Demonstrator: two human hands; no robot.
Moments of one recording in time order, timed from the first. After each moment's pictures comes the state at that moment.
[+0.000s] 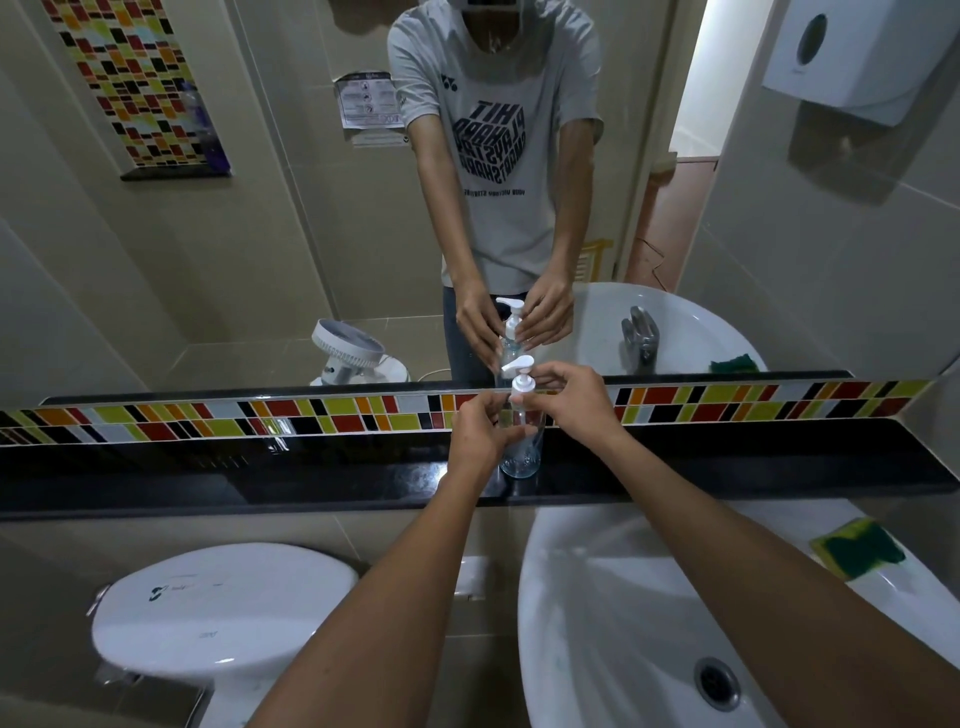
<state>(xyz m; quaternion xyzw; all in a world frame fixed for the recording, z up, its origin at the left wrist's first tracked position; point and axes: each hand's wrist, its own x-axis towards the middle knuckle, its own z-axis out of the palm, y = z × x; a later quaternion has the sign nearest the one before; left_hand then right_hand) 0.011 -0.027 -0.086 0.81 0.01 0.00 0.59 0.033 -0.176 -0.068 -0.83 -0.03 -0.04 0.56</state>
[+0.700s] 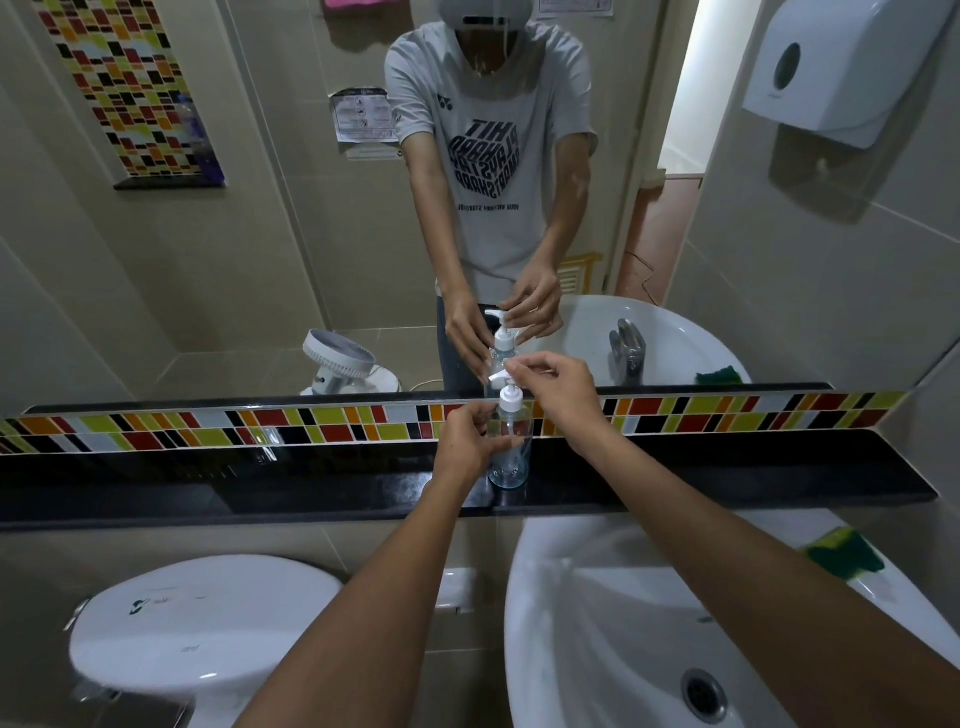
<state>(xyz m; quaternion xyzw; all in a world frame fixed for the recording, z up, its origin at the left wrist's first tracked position) 0.015 -0.024 -0.090 0.82 0.01 -0.02 0.58 0.030 -0.166 -0.042 -0.76 0.01 -0.08 0.64</state>
